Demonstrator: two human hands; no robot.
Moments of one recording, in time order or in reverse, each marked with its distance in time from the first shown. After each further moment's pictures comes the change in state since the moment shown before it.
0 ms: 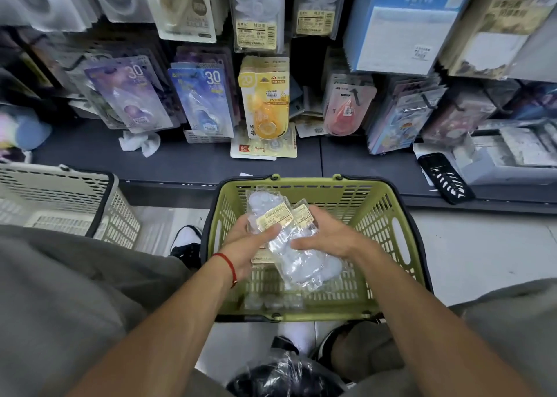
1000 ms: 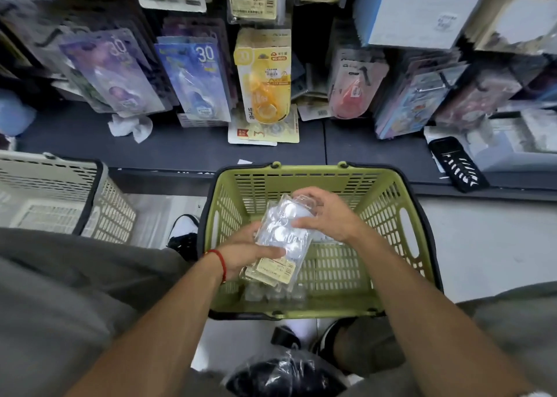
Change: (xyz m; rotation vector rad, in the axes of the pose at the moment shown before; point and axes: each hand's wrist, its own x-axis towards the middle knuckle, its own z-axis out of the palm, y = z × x) left_hand 0.019 -0.015 -0.023 0.348 -0.259 -0.117; right_hand 0.036 0.015 -0.005 0.158 0.097 -0.153
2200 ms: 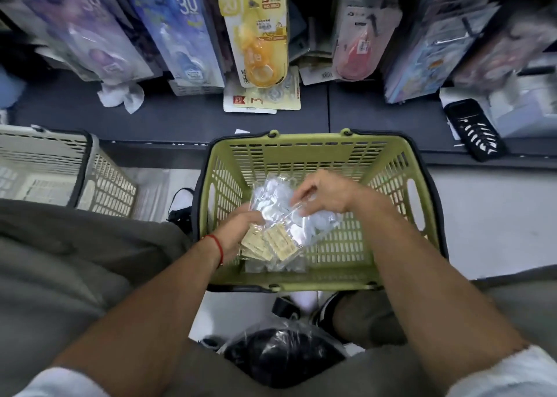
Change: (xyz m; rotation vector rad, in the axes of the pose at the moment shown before) left_hand 0.003 -0.021 0.006 -0.145 0.207 -0.148; right_hand 0.011 -0.002 -0.011 -0.410 -0.339 0.092
